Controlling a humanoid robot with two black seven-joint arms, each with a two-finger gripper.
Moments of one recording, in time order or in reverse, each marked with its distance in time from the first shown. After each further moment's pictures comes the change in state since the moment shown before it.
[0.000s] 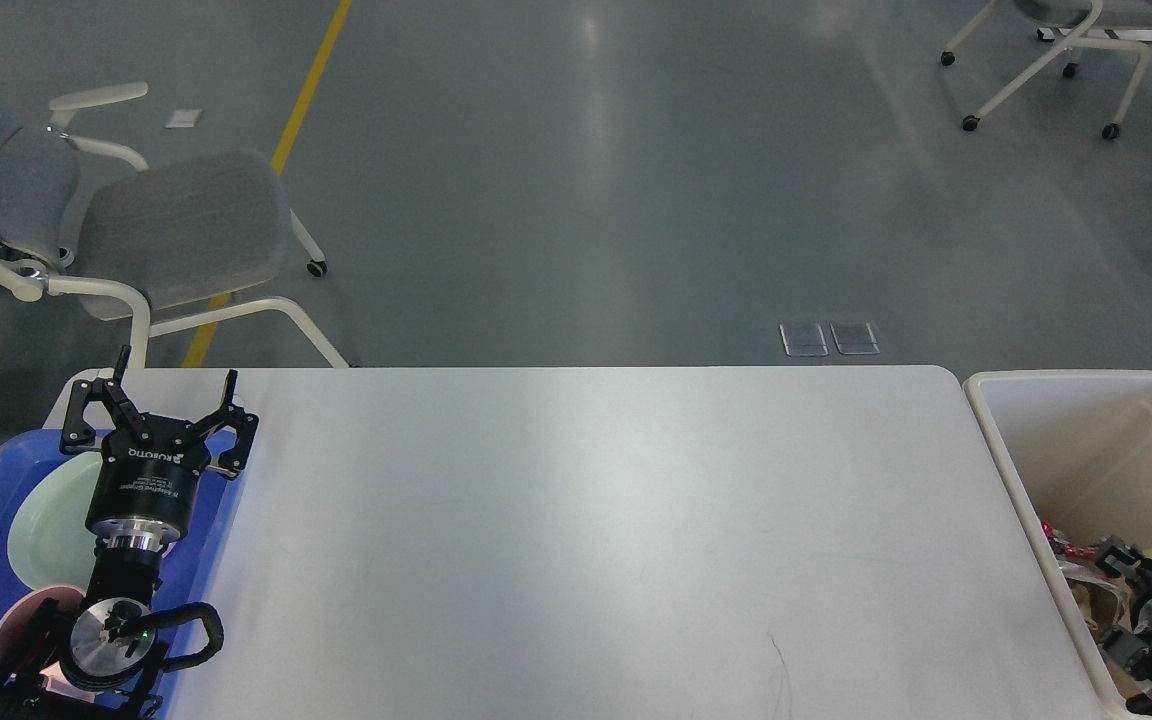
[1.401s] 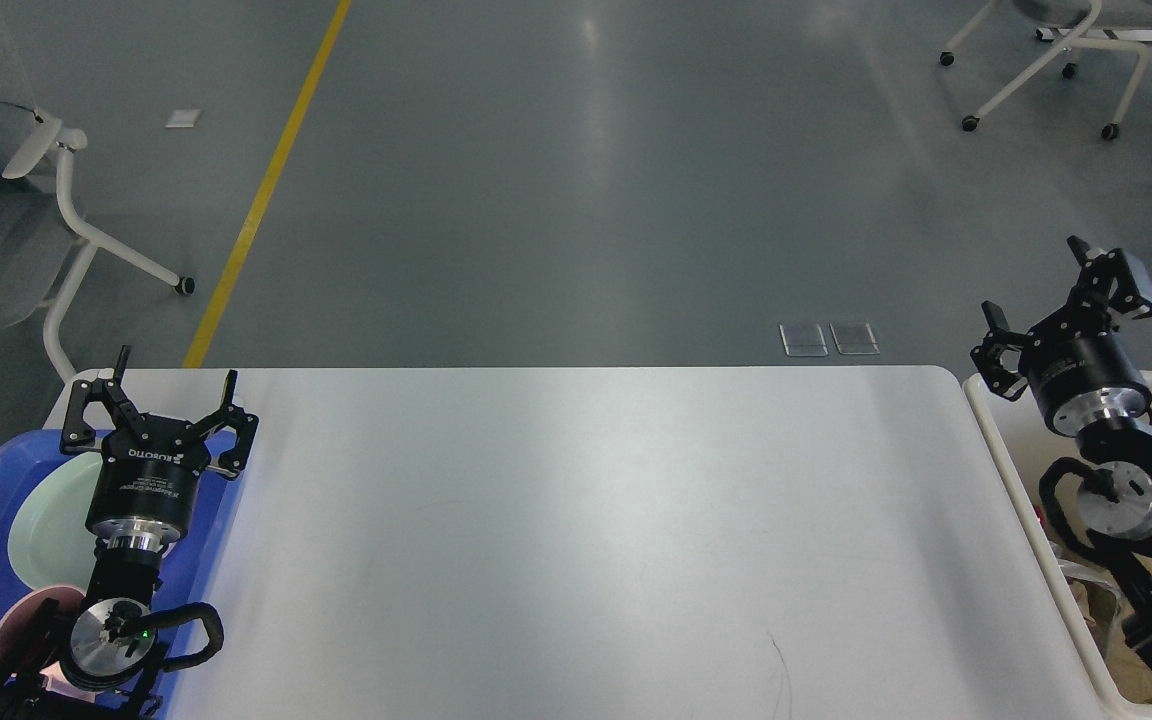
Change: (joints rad) left arm 0.000 0.000 0.000 0.000 0.000 0.000 -0.001; right arm -0.236 -0.062 2.143 0.785 -0.463 0.346 0.365
